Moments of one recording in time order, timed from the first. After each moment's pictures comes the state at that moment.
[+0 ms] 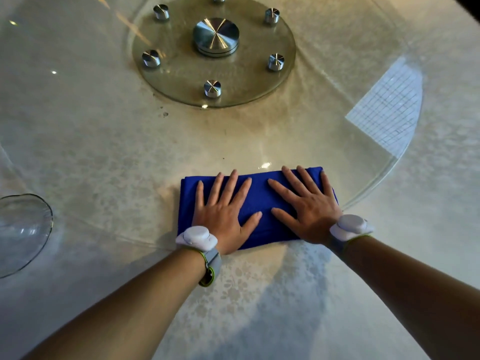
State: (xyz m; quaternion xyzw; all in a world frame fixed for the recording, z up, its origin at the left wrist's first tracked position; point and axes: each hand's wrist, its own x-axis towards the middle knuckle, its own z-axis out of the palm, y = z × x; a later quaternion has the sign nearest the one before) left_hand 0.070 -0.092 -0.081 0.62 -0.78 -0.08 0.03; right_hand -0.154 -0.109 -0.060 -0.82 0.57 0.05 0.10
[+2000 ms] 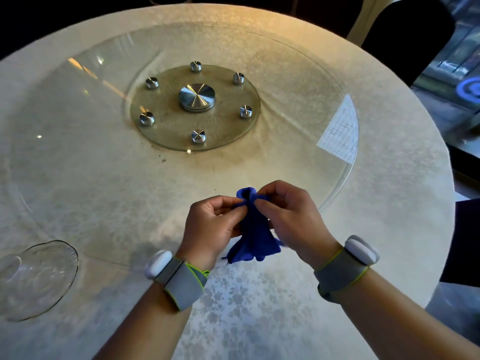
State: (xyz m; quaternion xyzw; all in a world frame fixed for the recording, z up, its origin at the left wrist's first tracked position) left_hand 0.070 -0.068 0.104 0.55 -0.38 -0.61 0.42; right_hand -0.081 -0.057 0.117 -0.46 0.61 -0.42 0.49
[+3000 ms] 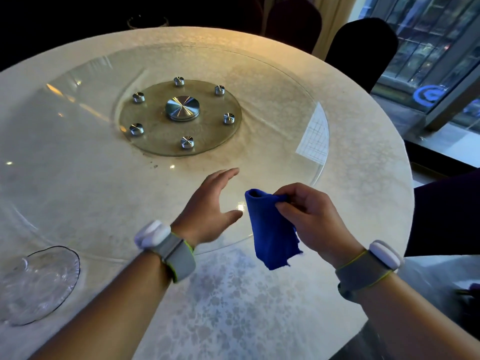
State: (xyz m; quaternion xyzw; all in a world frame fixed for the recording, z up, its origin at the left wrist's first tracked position) left_hand 0.099 -0.064 0.120 0.46 -0.76 -0.40 0.24; right_hand -0.102 0.015 0.137 -0.48 0.61 -0.46 0.43
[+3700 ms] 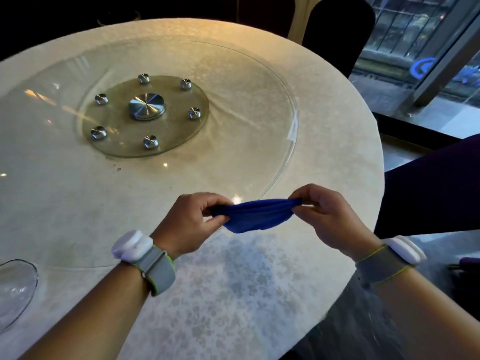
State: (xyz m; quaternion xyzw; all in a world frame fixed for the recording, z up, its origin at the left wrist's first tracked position) left_hand 0.026 -0.037 0.114 0.40 -0.80 -0.39 0.23; right_hand -0.233 0.053 0.121 -0.49 0.64 -0.42 0.41
